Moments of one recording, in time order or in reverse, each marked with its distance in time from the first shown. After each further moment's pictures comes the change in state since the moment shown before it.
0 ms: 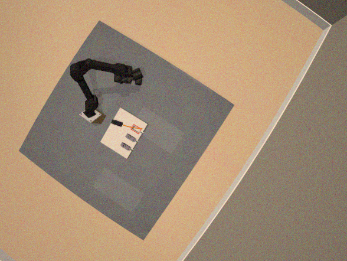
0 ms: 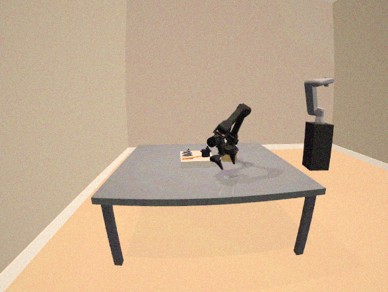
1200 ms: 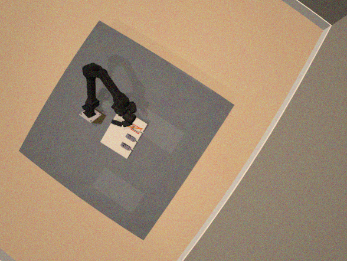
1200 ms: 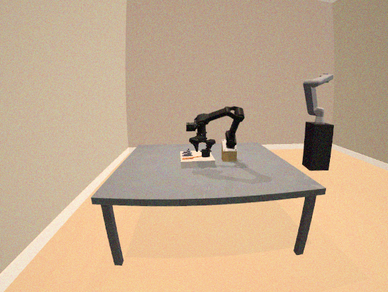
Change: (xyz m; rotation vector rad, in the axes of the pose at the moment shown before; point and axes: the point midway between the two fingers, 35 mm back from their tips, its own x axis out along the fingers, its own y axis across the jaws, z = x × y) arm -0.107 -0.011 -0.231 1.172 0.177 -0.318
